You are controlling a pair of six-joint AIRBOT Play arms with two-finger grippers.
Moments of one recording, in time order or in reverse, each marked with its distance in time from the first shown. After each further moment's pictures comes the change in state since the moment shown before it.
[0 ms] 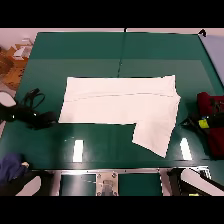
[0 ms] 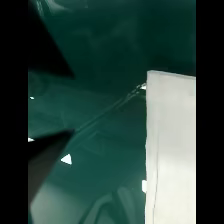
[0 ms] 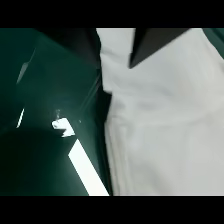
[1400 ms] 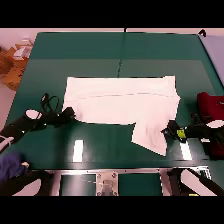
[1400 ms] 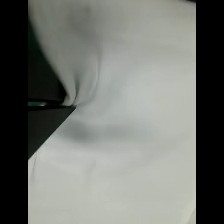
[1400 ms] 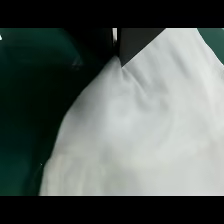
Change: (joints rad) left arm -0.207 -0.120 -0.199 -0.495 0.626 0.029; right arm 0.174 0.073 -0.304 0.154 -0.230 -0.008
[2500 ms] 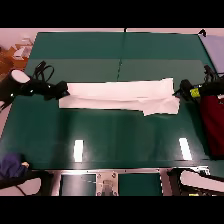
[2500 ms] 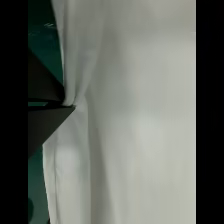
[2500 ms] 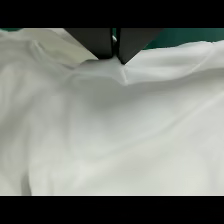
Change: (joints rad) left arm 0.049 -0.238 0.613 0.279 -0.353 -0.086; right arm 0.114 -0.311 0.761 -0.008 0.123 0.159
